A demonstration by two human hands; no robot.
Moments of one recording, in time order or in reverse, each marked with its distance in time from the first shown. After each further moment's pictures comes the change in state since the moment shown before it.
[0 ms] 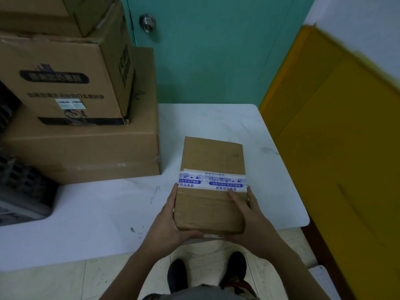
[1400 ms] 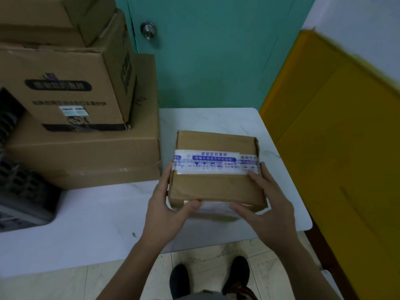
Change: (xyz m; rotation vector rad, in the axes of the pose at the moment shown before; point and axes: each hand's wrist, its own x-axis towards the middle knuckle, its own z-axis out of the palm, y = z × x) left_hand 0.008 0.048 -0.013 -0.080 0.342 0.301; right_hand -0.004 -0.028 -0.033 0.276 0.710 -0.273
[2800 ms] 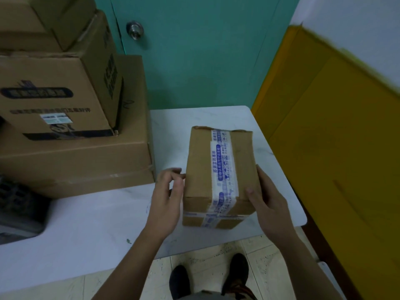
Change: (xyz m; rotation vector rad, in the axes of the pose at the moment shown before) left_hand 0.026 0.014 0.020 -0.031 -0.036 -0.093; right_hand 0.011 -0.001 -0.009 0.337 -0.084 0.426
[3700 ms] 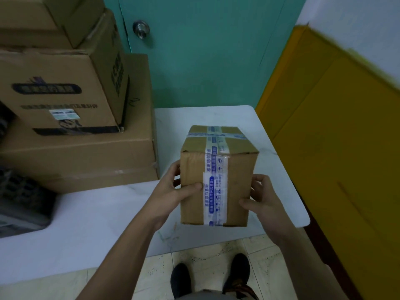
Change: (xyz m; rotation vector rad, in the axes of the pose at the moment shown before) left_hand 0.014 0.020 -0.015 -0.232 -0.255 -0.345; right_hand 0.005 -0.003 0.004 0.178 -0.155 0.235
